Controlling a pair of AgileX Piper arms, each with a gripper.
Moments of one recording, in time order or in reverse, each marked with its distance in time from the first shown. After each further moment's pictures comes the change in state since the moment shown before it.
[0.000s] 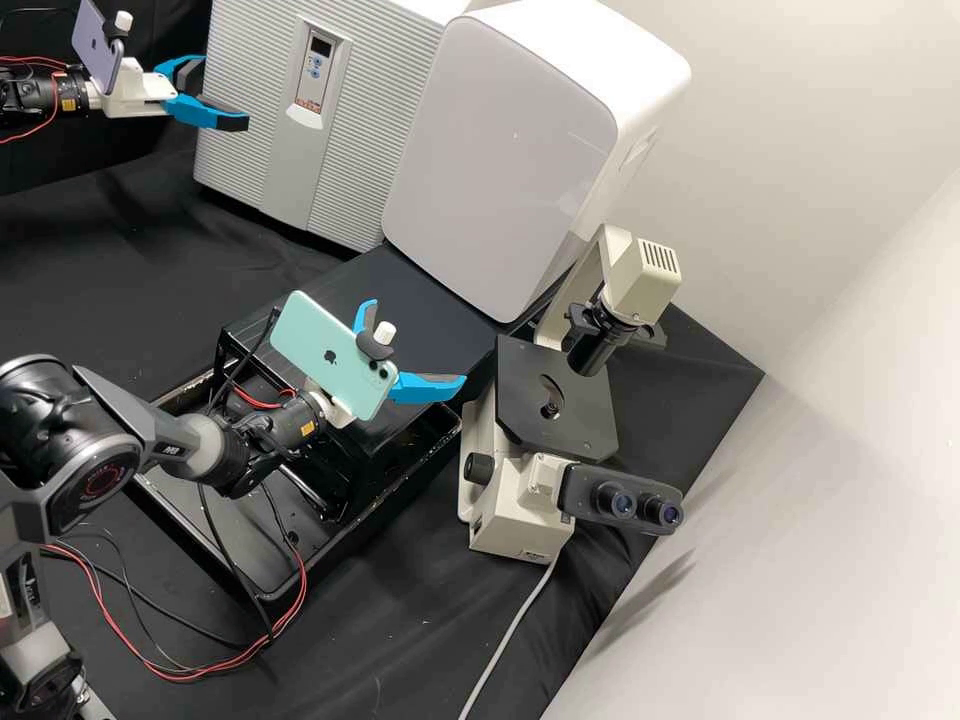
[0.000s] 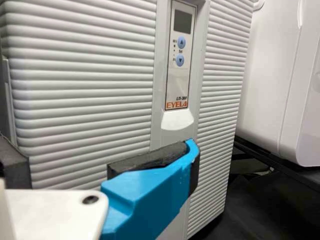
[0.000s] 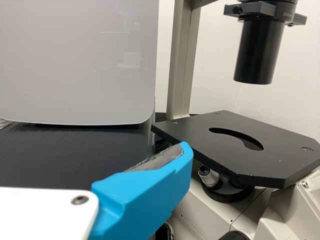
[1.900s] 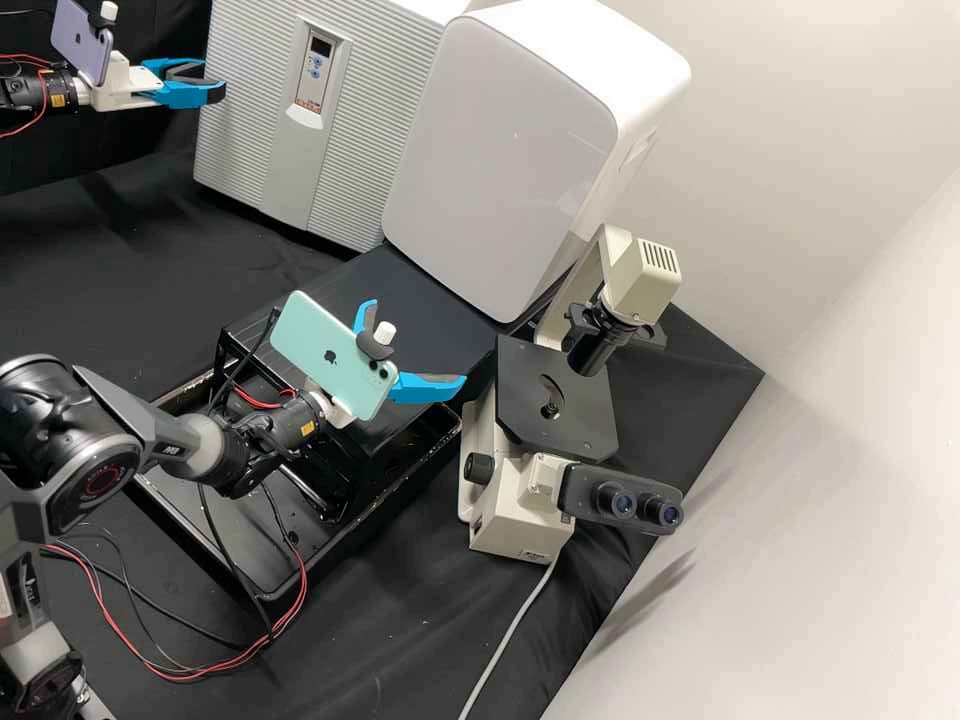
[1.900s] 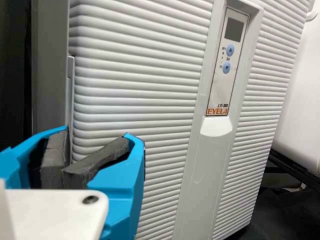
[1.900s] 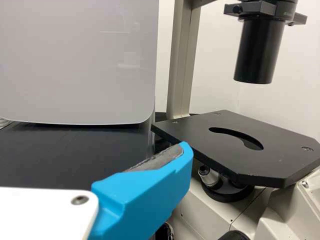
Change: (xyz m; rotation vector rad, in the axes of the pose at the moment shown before) left arm -0.013 0.002 -0.007 -0.070 0.087 0.021; right arm 0.000 0.000 0.000 0.000 -0.001 -0.001
